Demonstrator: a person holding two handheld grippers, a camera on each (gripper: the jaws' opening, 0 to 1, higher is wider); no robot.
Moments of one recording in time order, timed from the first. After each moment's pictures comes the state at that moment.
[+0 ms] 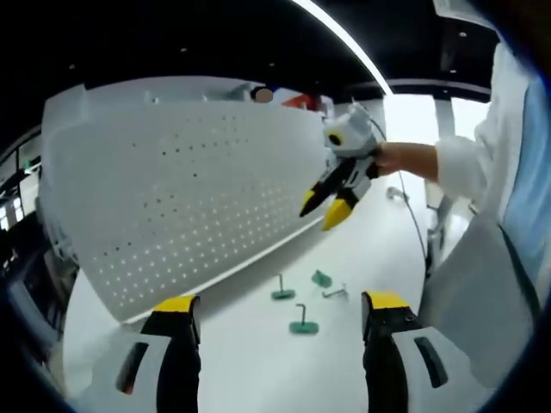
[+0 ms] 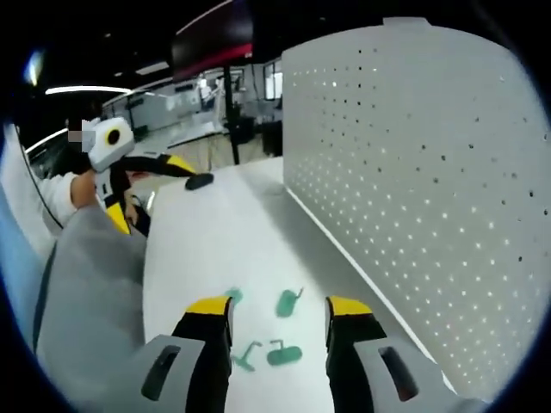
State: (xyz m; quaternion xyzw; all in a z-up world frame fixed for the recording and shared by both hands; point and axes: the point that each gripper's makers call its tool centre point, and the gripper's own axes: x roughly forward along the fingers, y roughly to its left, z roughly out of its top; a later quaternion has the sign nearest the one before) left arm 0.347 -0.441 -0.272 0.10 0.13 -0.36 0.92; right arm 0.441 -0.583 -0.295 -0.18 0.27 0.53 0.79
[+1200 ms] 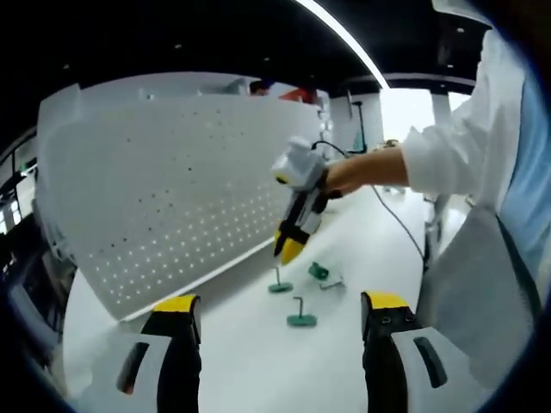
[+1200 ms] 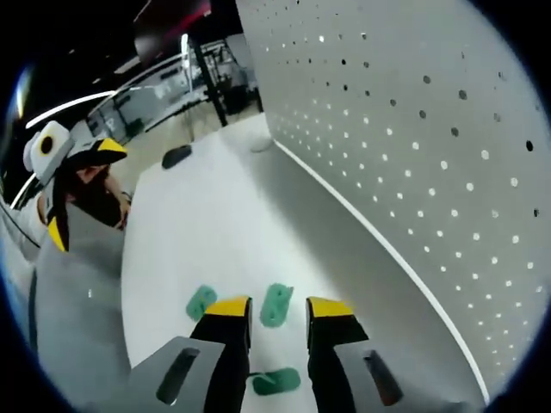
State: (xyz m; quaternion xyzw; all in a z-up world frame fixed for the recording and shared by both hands) left arm 0.345 -0.443 -0.282 0.11 0.15 -0.37 0.91; right arm 0.476 -0.549 -0.382 -0.15 0.39 0.52 0.75
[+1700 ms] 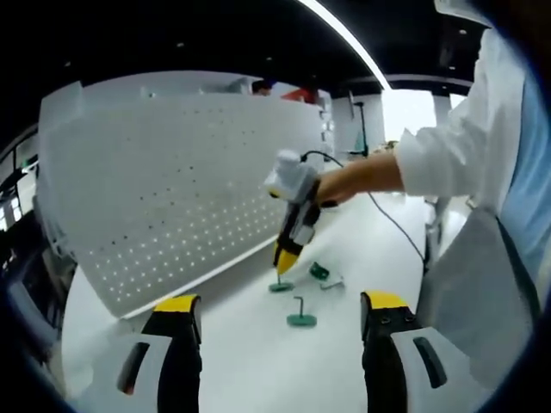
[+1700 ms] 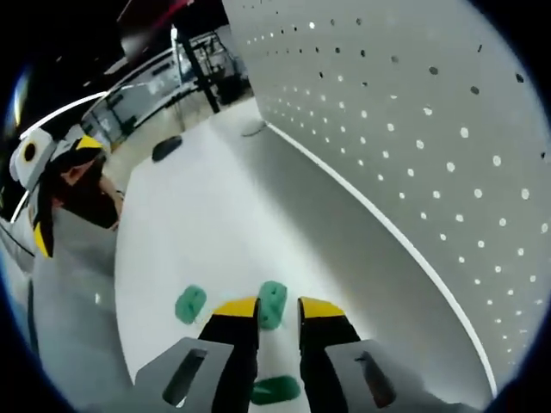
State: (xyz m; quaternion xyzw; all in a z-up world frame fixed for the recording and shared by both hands) left arm 0.345 -0.440 -0.282 0.11 0.15 -0.36 0.91; right arm 0.480 -0.544 -0.407 -0.15 0.43 0.50 0.74
